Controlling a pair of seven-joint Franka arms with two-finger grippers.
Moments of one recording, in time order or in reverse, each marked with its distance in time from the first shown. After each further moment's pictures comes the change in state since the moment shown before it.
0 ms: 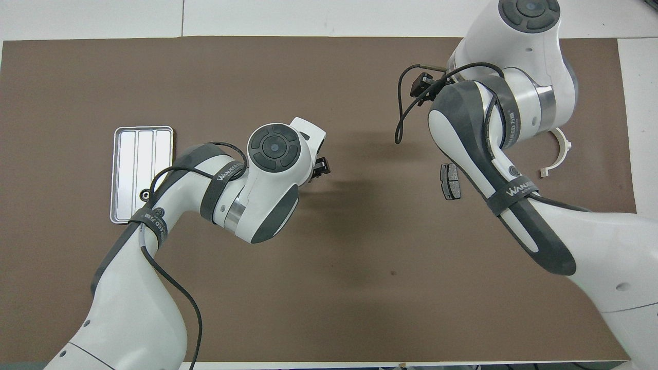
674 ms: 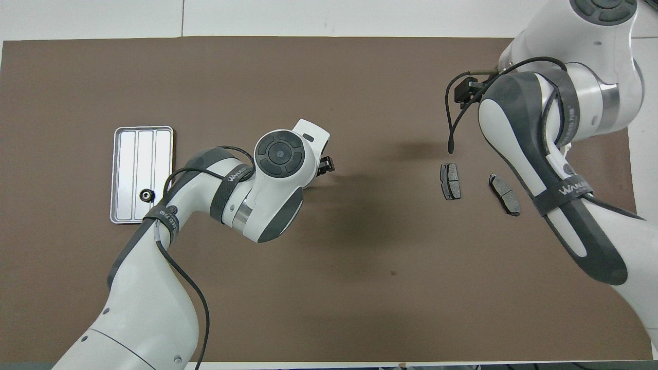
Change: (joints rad) left arm -0.005 0.041 0.006 -0.011 0.005 0.089 -0.006; right arm -0.041 -0.162 -0.131 -0.137 0.066 -0.009 -0.408
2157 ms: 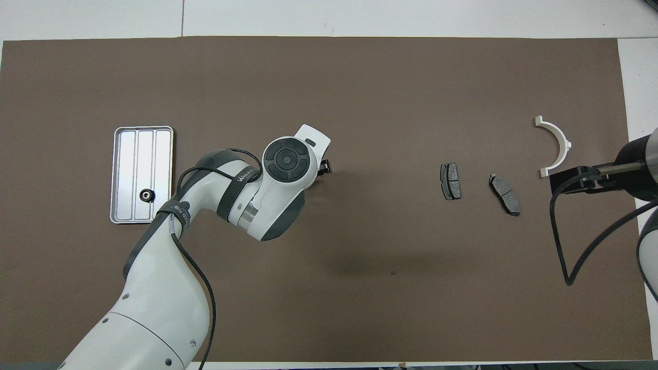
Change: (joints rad) left arm -0.001 0.045 0.002 -0.010 0.055 0.043 0.000; right arm 0.025 -0.539 -0.078 -0.283 0.093 -0.300 -0.137
